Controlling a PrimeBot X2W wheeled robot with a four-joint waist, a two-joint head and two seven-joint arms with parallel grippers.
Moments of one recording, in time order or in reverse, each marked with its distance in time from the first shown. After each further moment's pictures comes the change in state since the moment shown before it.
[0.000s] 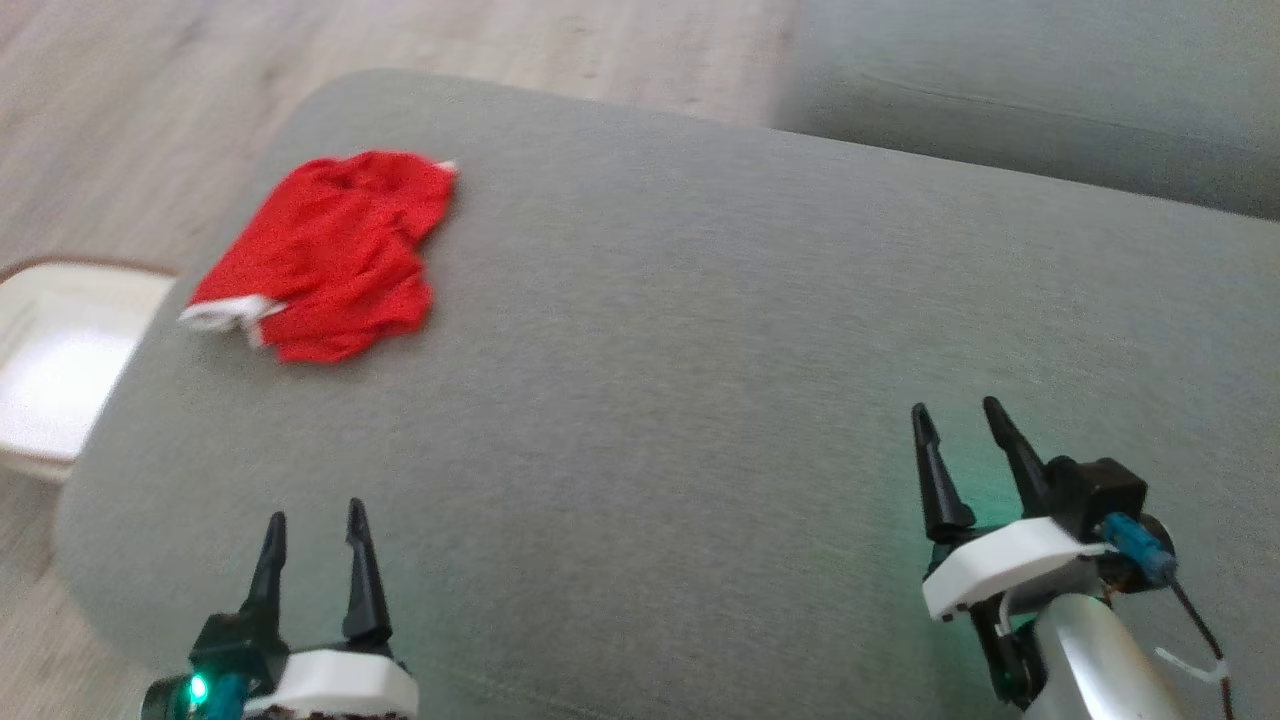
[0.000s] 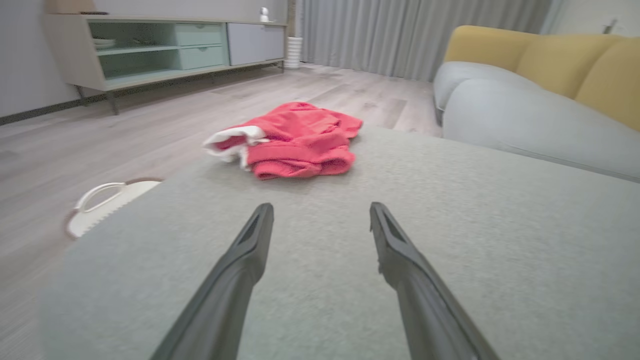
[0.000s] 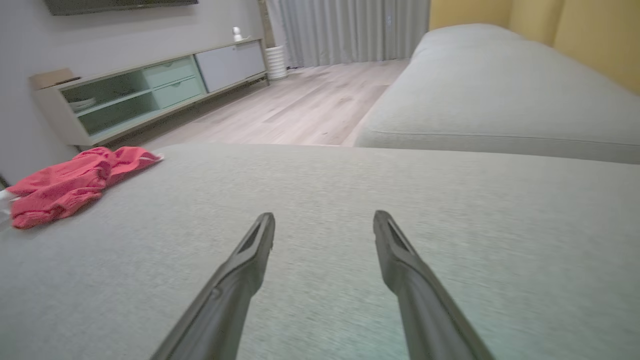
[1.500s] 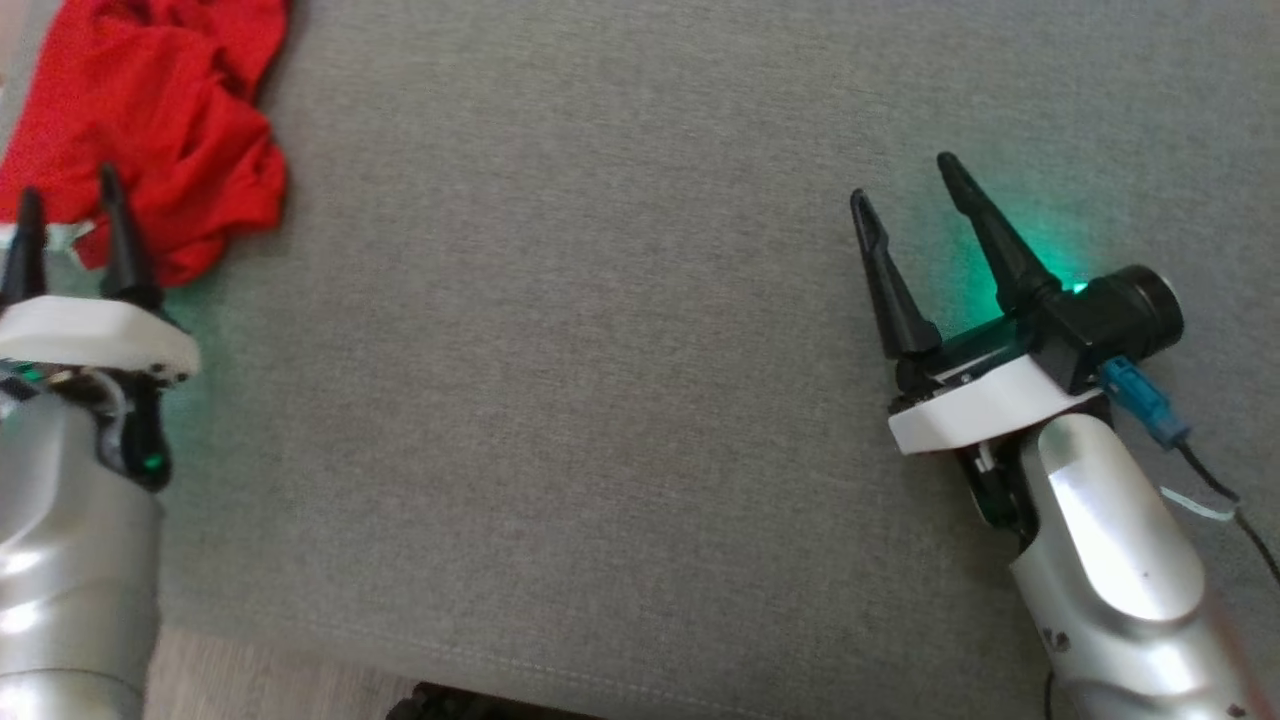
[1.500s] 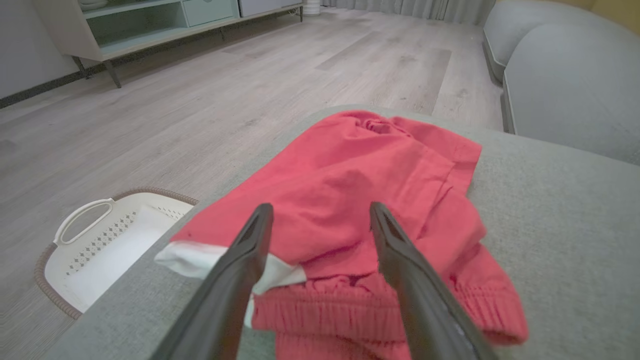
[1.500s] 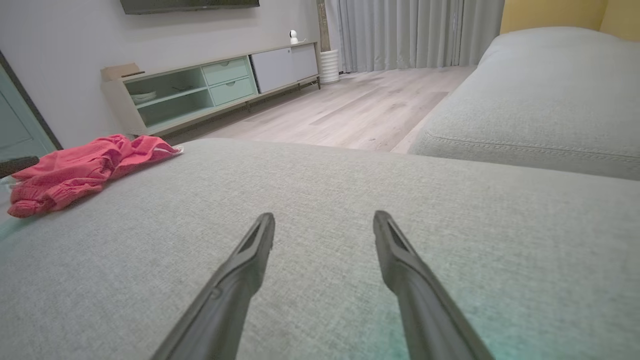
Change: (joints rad) left arm -0.704 0.219 0.084 0.508 -0.222 -0.165 0.043; right arm -0.215 -0.073 0.178 -0.257 -0.065 0.000 0.001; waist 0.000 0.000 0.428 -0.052
